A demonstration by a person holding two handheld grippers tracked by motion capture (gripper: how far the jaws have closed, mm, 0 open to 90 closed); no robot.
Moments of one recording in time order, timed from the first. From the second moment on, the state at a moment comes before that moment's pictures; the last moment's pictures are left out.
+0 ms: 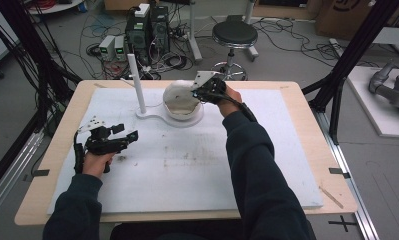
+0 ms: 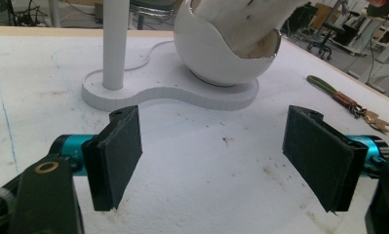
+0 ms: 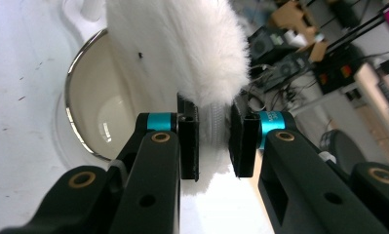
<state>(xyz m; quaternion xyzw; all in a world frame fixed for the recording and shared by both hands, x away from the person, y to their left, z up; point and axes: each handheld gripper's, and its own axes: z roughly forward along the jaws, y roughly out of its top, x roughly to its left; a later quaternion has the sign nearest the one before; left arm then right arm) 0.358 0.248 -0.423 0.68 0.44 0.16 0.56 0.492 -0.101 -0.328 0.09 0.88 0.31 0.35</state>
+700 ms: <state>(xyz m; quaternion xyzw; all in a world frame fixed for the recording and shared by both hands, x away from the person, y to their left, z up) 0.358 0.247 -0.423 0.68 0.44 0.16 0.56 0.506 -0.094 -0.337 0.23 0.83 0.48 0.18</state>
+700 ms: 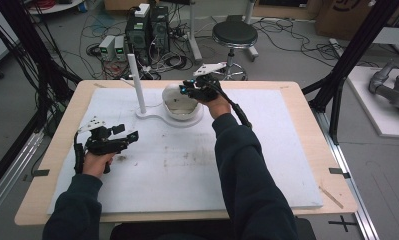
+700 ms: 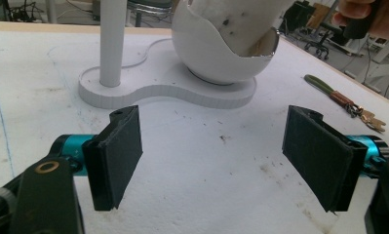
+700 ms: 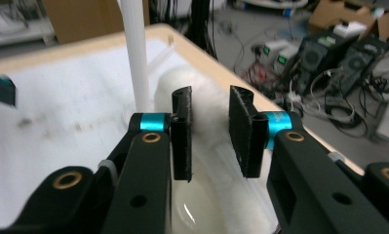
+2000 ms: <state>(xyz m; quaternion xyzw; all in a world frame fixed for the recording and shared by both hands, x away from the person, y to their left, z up) 0.353 0.250 -0.419 0.67 0.44 0.20 0.56 0.380 -0.298 -0.404 0.42 0.76 0.43 0.25</state>
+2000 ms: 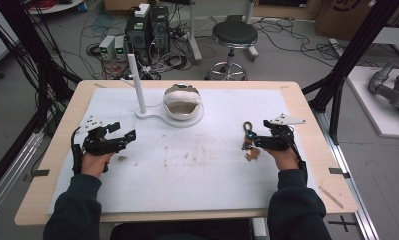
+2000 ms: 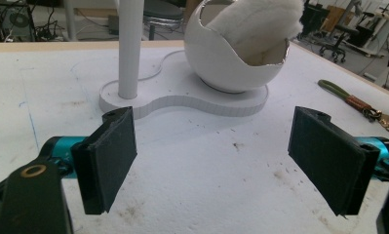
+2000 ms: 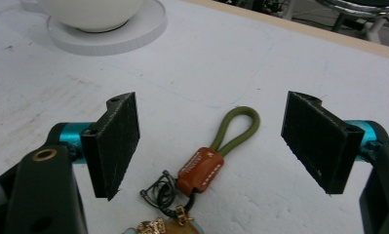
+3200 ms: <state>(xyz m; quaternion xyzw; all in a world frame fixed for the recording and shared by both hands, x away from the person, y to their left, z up) 0.348 0.250 -0.423 0.68 0.44 0.19 0.56 0.392 -0.312 -0.438 0.50 0.76 0.39 0.17</state>
